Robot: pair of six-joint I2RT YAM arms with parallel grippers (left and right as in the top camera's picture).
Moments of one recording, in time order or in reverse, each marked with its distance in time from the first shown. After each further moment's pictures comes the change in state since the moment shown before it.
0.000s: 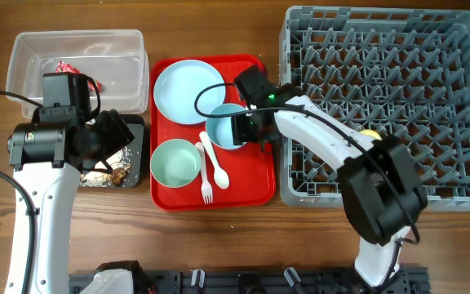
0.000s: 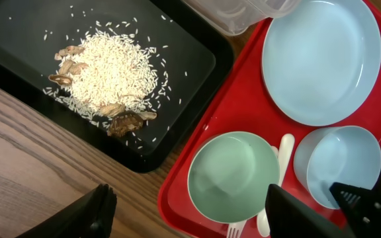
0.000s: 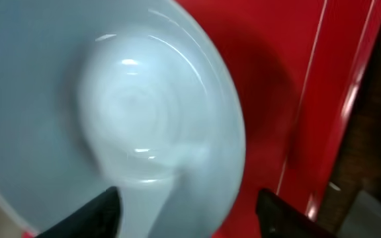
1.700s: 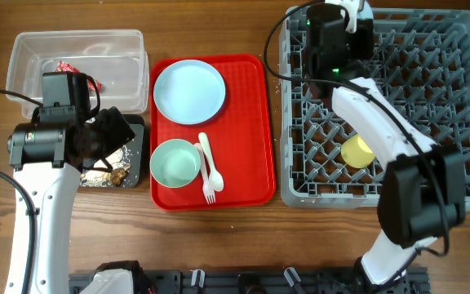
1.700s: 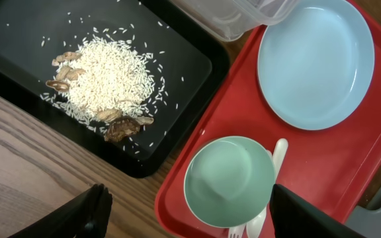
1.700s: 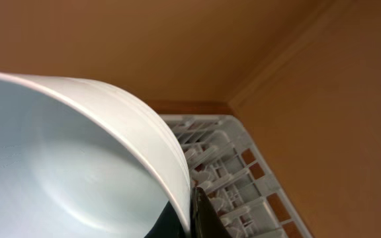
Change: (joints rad) left arm 0.000 0.000 0.000 0.019 0.000 0.000; right arm -0.285 -0.093 -0.001 0.740 1.139 -0.658
